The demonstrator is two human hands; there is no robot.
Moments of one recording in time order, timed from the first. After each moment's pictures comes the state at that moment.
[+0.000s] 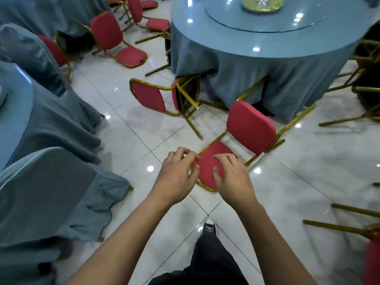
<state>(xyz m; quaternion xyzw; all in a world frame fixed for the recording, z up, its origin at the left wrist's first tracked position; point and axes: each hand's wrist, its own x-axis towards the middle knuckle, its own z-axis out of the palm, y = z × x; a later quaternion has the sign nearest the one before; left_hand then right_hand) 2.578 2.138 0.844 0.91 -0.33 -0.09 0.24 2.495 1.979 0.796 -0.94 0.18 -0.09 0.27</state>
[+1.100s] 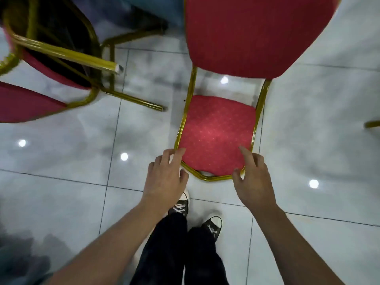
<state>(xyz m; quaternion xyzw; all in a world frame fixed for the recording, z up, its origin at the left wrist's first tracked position) 2.986 1.972 0.325 0.80 -0.52 -0.30 -0.01 2.773 1.892 0.298 -0.69 0.63 0.02 0.36</state>
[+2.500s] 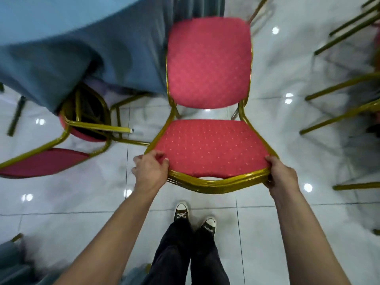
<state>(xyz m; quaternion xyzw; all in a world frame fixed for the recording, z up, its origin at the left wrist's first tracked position) 2.970 1.908 0.608 0.88 -0.36 -0.30 0.12 2.667 1.839 0.577 -0.06 0.78 -0.33 0.53</state>
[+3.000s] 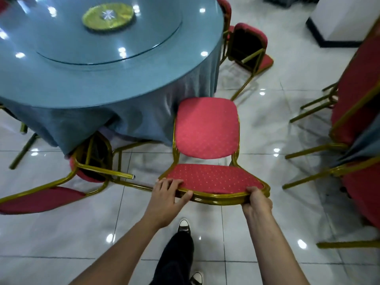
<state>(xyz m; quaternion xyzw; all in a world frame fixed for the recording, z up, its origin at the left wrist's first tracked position) 2.957 1.871 0.677 0.74 -0.59 -0.30 0.10 2.717 1.779 0.697 0.05 0.70 -0.46 0.55</state>
